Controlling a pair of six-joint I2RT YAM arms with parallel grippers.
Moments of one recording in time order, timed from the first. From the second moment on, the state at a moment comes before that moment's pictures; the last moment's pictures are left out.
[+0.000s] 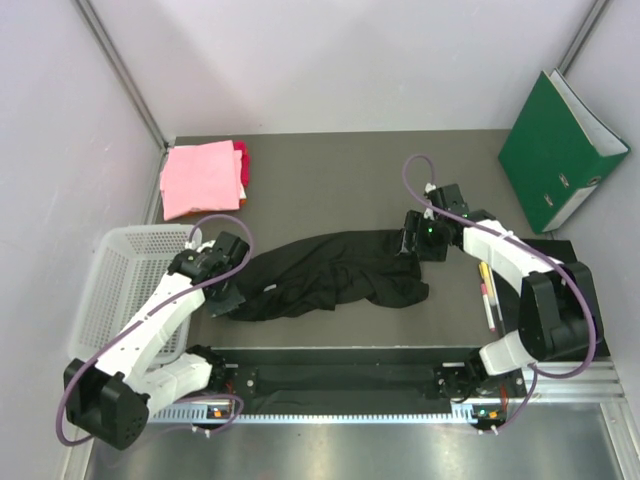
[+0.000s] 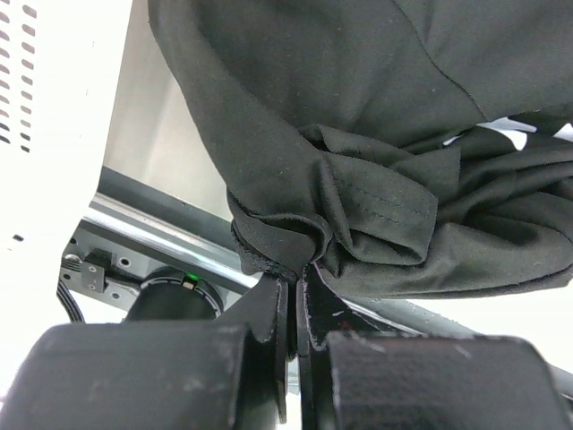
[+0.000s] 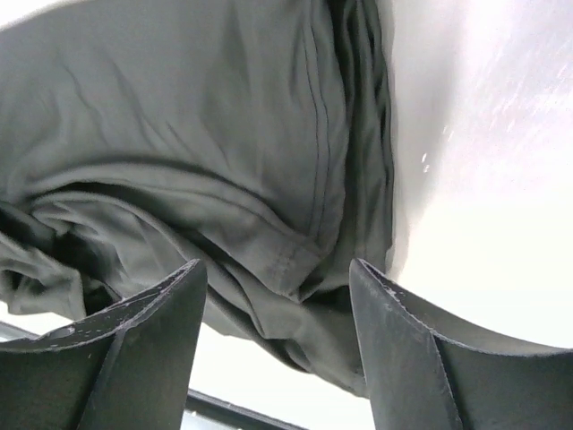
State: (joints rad) left arm -0.40 1.01 0.82 -1.19 -0.29 -0.86; right arm 0.29 1.47 0.96 -0.52 -0.19 0.45
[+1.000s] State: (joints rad) left arm -0.40 1.08 0.95 -1.18 -0.32 -0.77; right arm 0.33 1.38 1.19 -0.51 0.00 0.53
